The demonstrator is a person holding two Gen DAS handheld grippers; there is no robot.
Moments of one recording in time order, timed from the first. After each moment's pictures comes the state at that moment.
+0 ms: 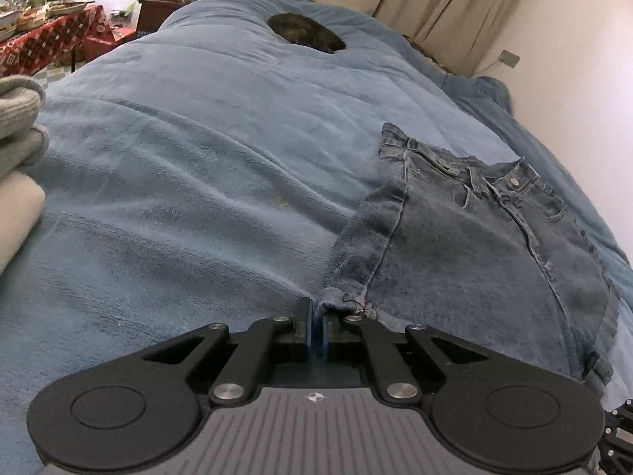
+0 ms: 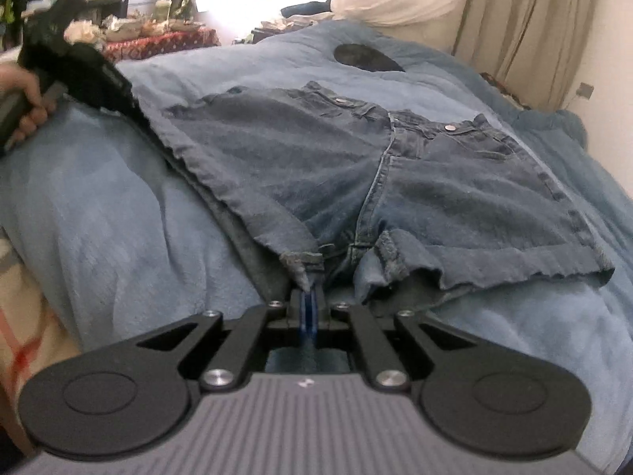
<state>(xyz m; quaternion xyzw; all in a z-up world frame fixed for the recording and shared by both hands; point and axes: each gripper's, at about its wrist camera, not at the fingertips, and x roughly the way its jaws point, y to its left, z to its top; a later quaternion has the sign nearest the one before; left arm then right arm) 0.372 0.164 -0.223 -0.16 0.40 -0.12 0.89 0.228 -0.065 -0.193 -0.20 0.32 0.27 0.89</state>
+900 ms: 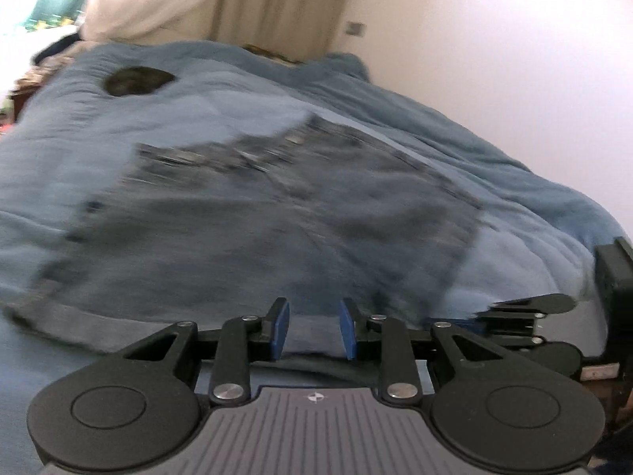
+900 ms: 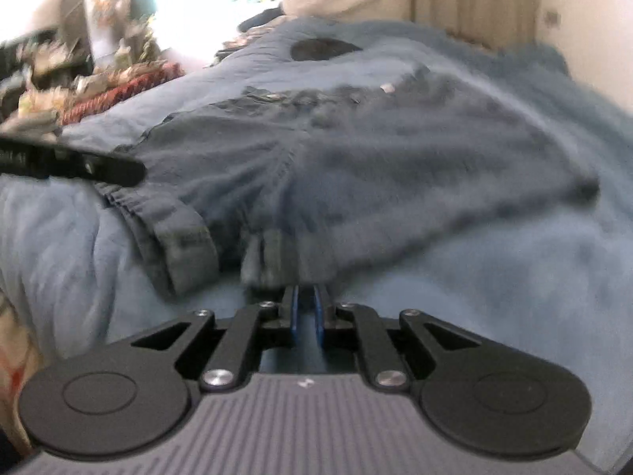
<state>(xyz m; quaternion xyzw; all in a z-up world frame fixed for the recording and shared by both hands) 0.275 -0.036 -0.173 -0.04 0.33 -0.29 0.90 0.271 -0.158 -0.193 -0.05 0.35 0.26 0.90</state>
